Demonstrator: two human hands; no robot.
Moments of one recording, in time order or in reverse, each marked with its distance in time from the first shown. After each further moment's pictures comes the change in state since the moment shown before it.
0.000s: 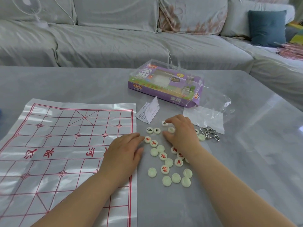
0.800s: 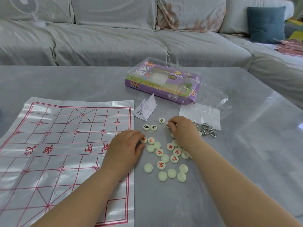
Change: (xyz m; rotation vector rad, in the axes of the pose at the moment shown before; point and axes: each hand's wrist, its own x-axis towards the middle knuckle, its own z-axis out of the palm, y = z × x) left_hand 0.006 0.004 0.018 0.003 0.087 0.051; right_hand 0.004 0.010 -0.007 0.028 -0.076 0.136
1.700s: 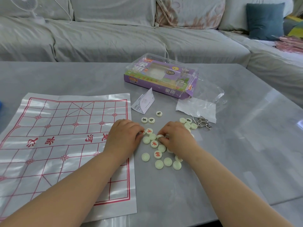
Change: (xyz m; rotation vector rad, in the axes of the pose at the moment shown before) left_hand 0.008 0.005 -0.012 0.050 -0.108 0.035; right_hand -0.045 0.002 0.010 -0.043 -0.023 -0.316
